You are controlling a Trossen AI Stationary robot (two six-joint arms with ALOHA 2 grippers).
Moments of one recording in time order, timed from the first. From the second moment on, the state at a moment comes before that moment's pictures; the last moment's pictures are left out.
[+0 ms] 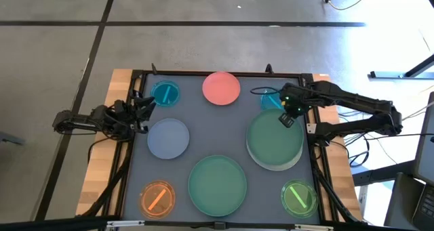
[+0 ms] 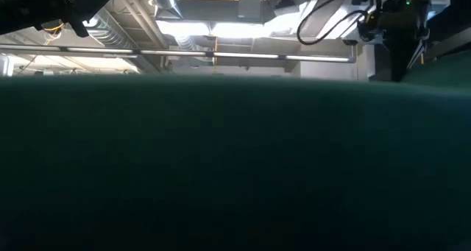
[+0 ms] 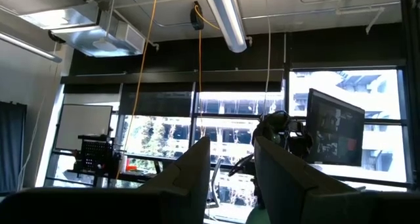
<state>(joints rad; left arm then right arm) -0.08 0.06 0.02 0.64 -0.40 0.14 -0.31 1.08 1.04 -1.32 0.10 0.39</state>
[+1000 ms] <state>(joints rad) -0.08 0.06 0.02 0.64 -0.40 0.14 -0.31 1.08 0.67 -1.07 0.09 0.39</state>
